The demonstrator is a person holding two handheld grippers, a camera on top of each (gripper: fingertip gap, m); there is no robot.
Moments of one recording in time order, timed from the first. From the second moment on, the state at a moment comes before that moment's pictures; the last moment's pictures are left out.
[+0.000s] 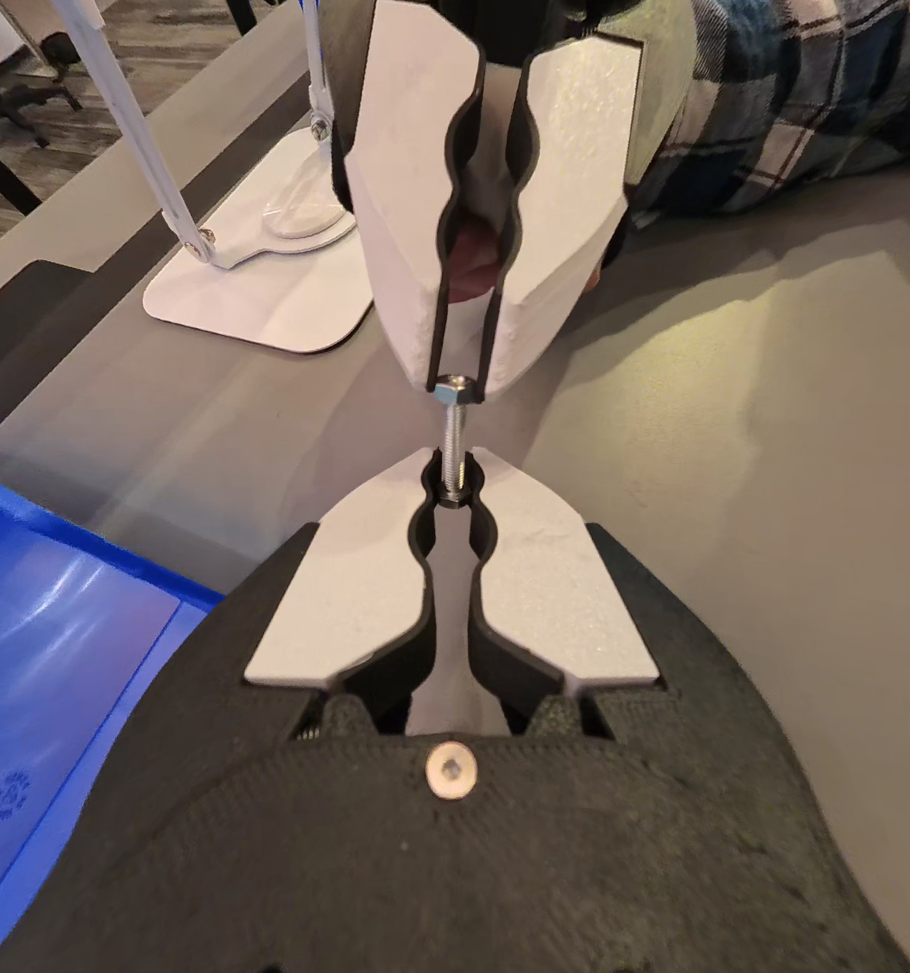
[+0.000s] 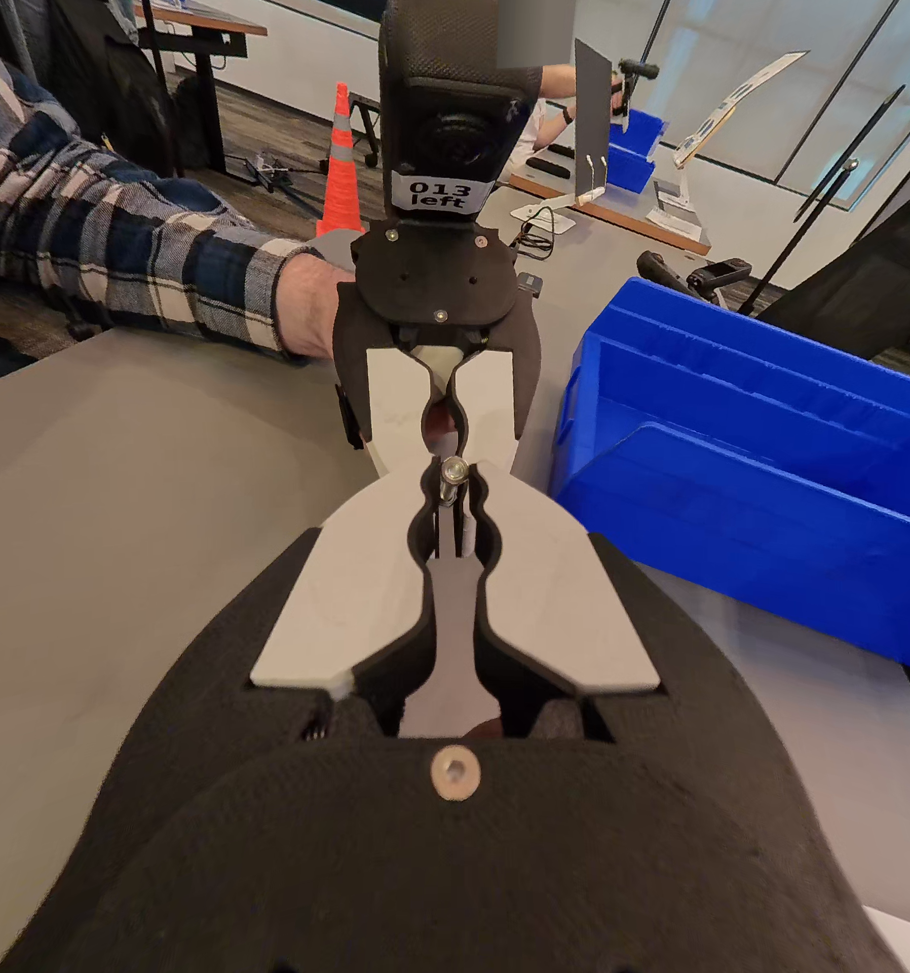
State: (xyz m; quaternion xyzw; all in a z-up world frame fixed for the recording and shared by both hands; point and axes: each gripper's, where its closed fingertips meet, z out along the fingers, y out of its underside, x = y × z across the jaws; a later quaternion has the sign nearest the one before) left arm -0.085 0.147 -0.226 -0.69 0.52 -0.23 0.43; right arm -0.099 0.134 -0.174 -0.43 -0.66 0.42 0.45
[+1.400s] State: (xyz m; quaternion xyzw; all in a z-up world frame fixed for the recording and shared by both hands) left arm -0.102 0.176 -0.236 -0.72 0.51 -0.07 0.46; right arm -0.107 0.155 -0.186 -0.59 -0.53 0.38 0.47
